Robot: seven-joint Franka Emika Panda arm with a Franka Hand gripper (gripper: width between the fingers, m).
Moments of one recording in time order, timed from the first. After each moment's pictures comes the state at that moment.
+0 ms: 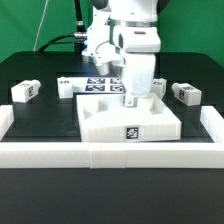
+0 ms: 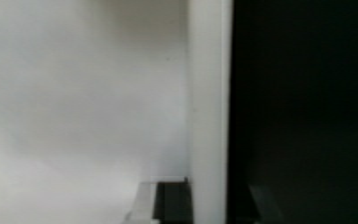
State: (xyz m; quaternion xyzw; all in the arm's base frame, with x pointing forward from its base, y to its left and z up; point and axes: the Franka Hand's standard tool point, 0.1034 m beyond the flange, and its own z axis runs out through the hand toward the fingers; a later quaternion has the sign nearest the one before) arm 0.451 0.025 0.006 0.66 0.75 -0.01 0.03
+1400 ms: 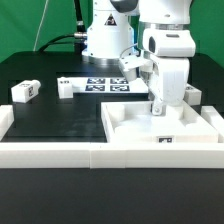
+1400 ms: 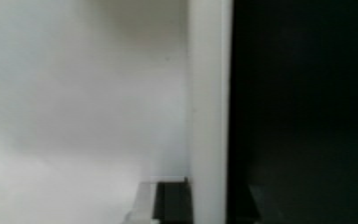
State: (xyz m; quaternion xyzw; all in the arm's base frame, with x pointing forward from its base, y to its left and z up) arm 0.493 0.072 0.006 0.68 0.73 0.00 0.04
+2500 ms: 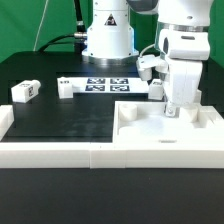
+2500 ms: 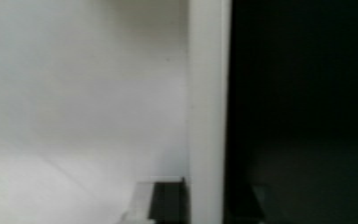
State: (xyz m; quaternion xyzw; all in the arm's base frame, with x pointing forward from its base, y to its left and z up) arm 0.498 0.096 0.006 0.73 0.69 -0.01 0.04
